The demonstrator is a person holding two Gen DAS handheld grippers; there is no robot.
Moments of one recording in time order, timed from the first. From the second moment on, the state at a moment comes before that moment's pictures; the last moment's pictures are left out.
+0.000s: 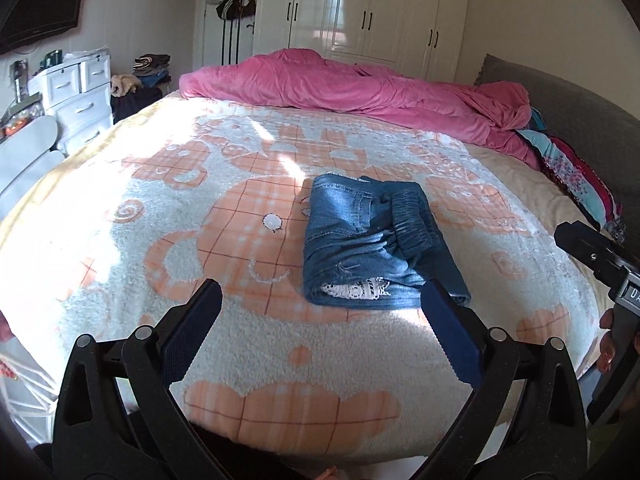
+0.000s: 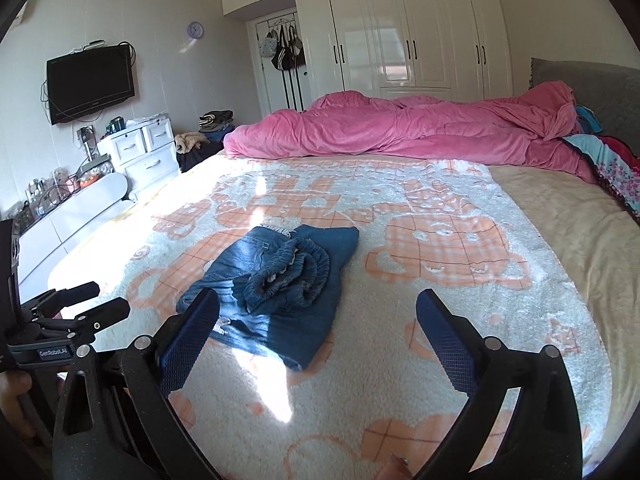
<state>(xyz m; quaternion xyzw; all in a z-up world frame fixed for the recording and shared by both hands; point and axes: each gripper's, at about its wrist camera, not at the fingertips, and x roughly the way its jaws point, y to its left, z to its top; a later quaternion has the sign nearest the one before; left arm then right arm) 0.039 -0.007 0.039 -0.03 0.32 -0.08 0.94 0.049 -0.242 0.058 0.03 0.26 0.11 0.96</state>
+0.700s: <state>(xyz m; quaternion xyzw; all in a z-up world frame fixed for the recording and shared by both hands) 0.011 -0.009 -0.001 -0.03 0.37 -0.06 0.93 0.020 -0.232 -0.008 0.02 0.35 0.12 0.93</state>
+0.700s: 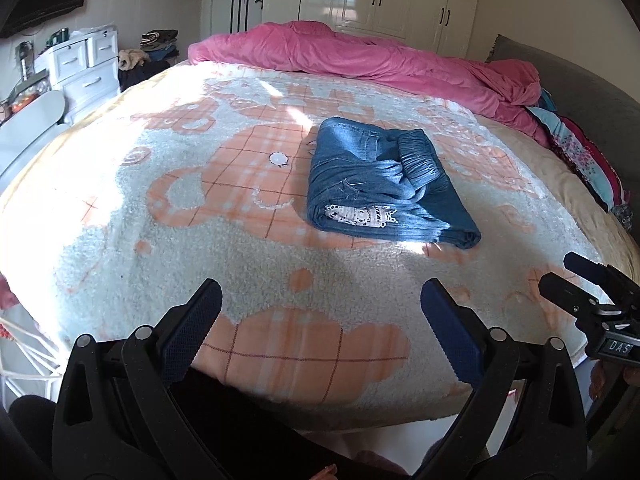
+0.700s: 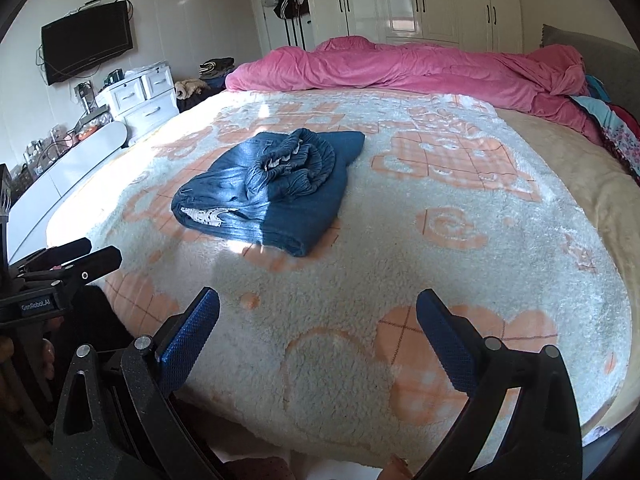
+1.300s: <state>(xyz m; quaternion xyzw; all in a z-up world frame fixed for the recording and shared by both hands) 0.009 -0.009 0.001 -0.02 0.37 -0.05 0.93 0.019 -0.228 -0.007 0.02 0.35 0.12 0.93</state>
